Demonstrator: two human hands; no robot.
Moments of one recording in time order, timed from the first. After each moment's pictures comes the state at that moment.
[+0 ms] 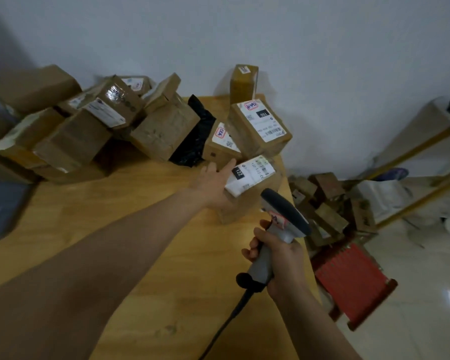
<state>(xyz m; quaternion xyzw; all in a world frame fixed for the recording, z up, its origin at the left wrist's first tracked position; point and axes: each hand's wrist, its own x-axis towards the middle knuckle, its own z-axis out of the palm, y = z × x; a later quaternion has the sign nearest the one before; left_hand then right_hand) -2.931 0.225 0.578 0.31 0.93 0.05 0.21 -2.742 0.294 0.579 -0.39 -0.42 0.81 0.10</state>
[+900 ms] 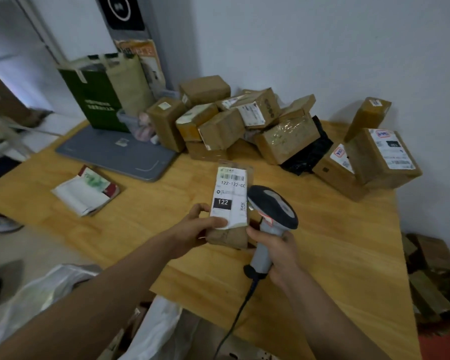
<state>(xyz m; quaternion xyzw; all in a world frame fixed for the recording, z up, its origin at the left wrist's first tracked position) -2.805 -0.060 0.599 -0.14 0.67 0.67 0.29 -2.767 0.127 0.581 -0.26 -0.58 0.77 -0.10</state>
